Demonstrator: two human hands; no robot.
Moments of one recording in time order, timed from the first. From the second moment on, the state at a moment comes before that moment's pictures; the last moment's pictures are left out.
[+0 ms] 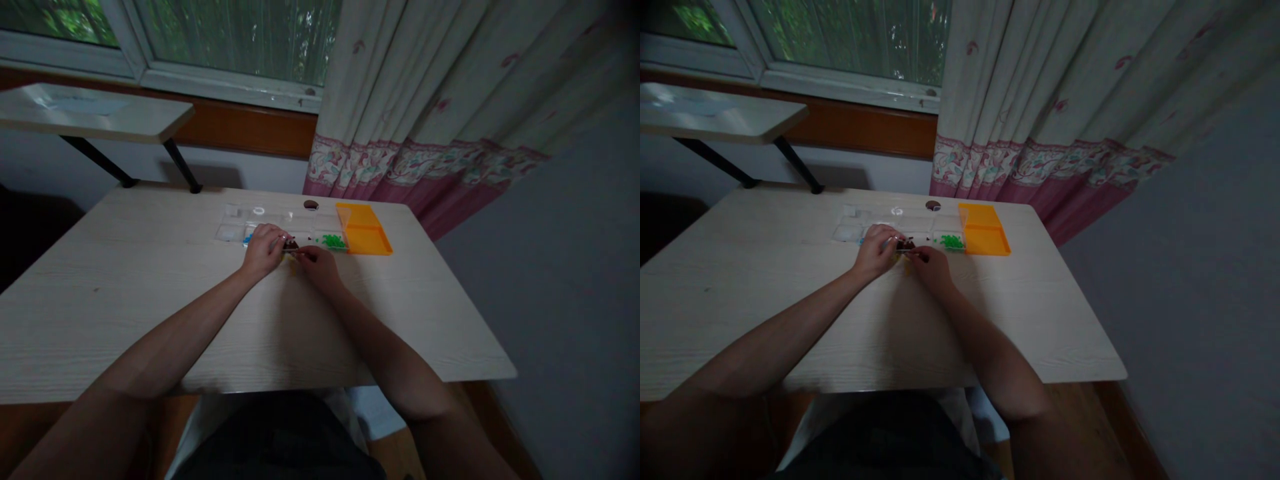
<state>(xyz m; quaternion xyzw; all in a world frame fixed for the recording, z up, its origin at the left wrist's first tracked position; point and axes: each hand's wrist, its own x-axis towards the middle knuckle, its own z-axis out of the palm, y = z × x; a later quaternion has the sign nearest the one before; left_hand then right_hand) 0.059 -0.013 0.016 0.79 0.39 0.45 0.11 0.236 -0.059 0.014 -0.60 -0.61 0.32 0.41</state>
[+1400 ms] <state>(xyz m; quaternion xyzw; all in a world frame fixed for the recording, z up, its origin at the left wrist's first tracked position) 0.056 -0.011 0.015 0.76 0.43 0.47 0.10 0.255 -0.055 0.019 -0.49 -0.43 0.59 0.48</state>
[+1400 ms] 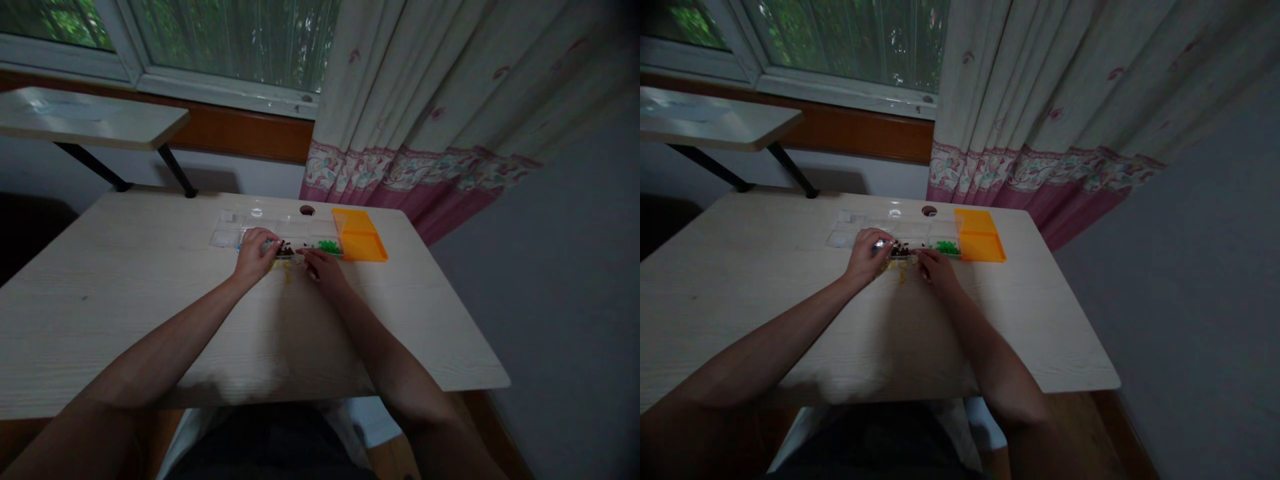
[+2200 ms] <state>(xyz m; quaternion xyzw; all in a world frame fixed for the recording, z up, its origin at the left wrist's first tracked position) 0.056 -0.007 0.007 0.75 0.46 0.47 0.07 0.265 -0.052 0.021 -0.40 -0.32 0.67 0.54</state>
